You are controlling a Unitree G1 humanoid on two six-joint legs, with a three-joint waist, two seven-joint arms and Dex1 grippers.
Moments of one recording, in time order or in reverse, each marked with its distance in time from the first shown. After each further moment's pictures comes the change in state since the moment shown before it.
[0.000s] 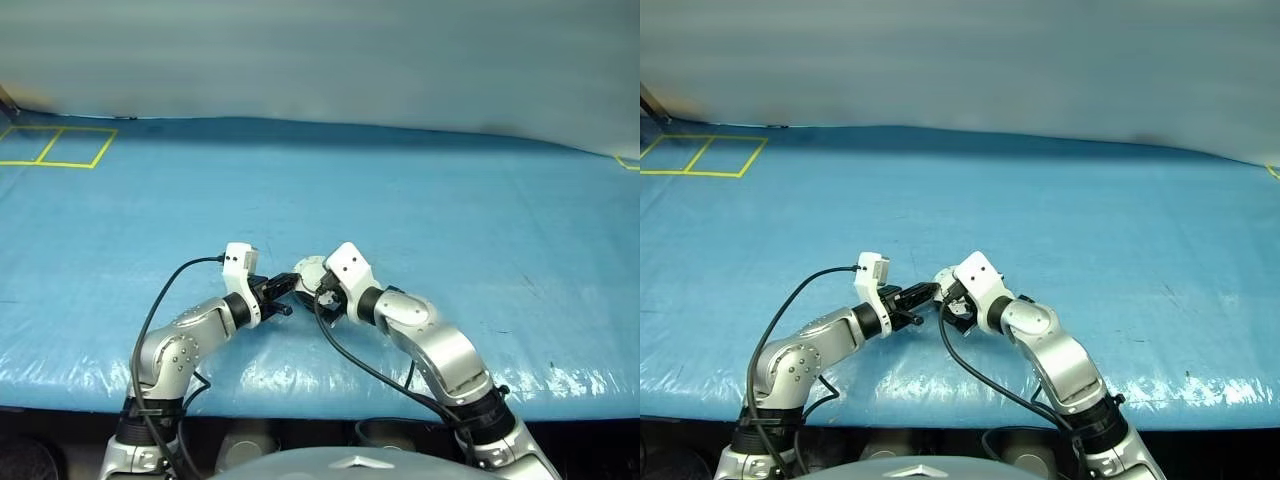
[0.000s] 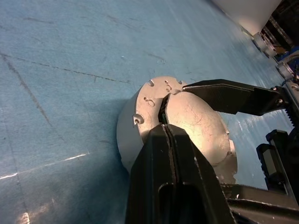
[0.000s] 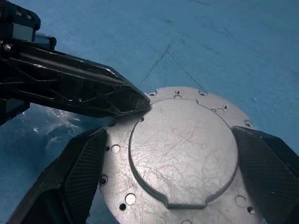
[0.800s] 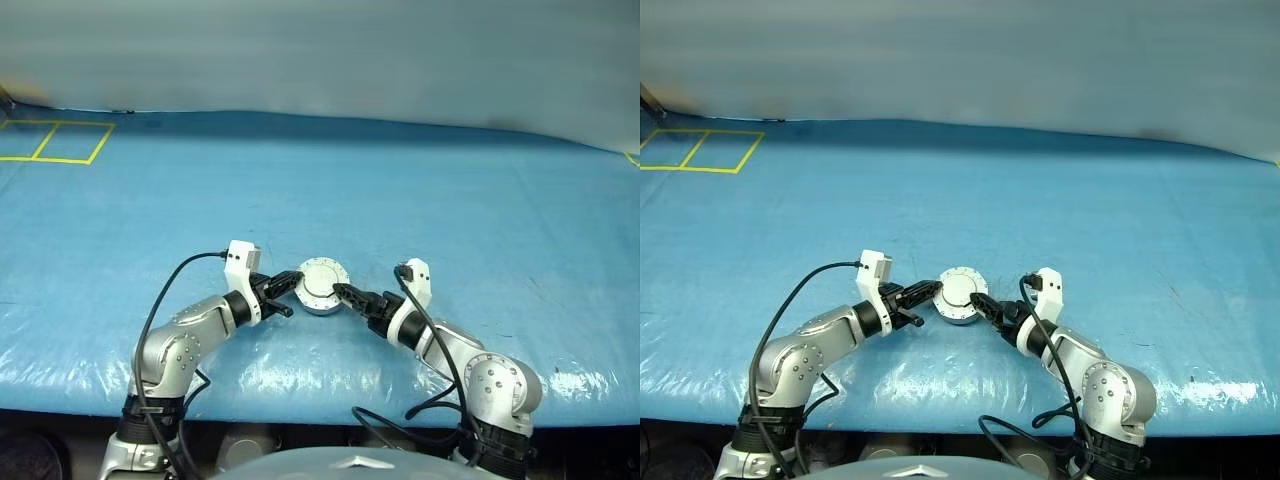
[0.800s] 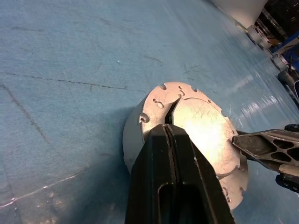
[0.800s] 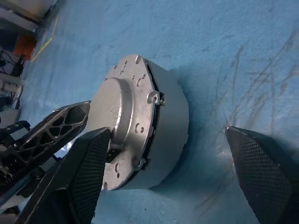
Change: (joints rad) left arm -0.007 0.002 -0.009 0.001 0.074 -0.038 -0.073; right arm 0.125 0.329 -0.684 0.000 0.688 0.462 -0.233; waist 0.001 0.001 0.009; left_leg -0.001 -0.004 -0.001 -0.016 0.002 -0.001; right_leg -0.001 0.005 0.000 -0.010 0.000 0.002
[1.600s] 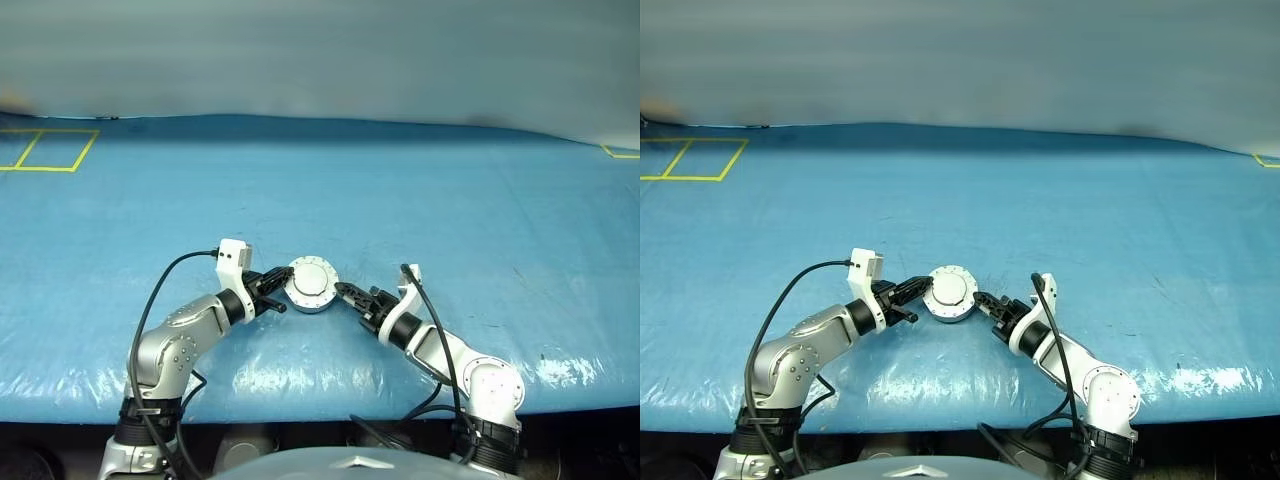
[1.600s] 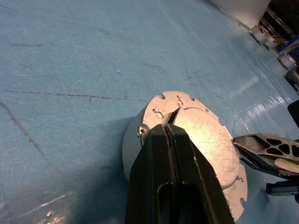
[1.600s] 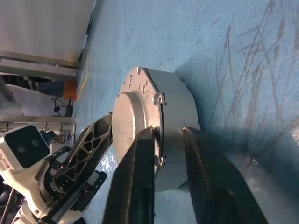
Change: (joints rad) left arm 0.008 -0.003 0.029 0.002 0.035 -0.023 -0.009; right arm 0.011 -0.004 0.045 0.172 0.365 -0.144 -0.243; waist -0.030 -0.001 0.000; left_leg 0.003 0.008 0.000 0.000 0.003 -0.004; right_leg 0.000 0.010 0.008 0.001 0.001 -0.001
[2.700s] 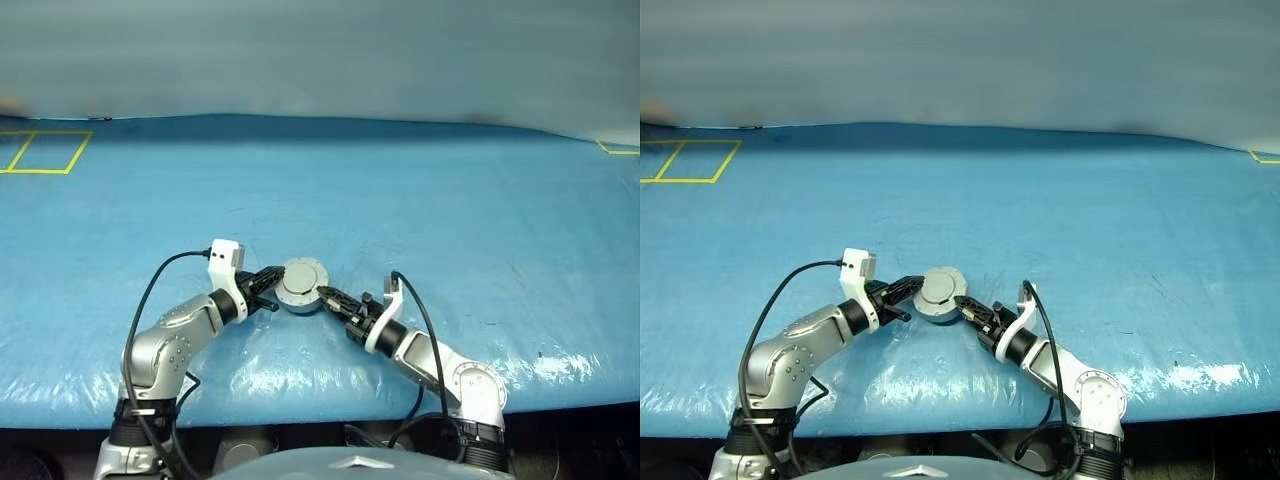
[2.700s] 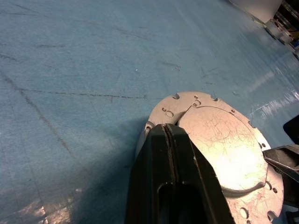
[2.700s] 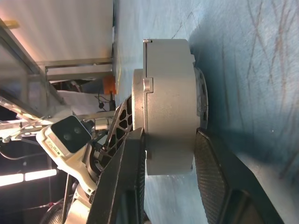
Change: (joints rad) left arm 0.019 -0.011 0.026 0.008 0.039 -0.037 0.000; right arm 0.034 -0.006 0.076 0.120 0.270 -0.039 -0.049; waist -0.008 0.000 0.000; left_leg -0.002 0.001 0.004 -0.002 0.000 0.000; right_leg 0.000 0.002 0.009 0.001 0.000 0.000
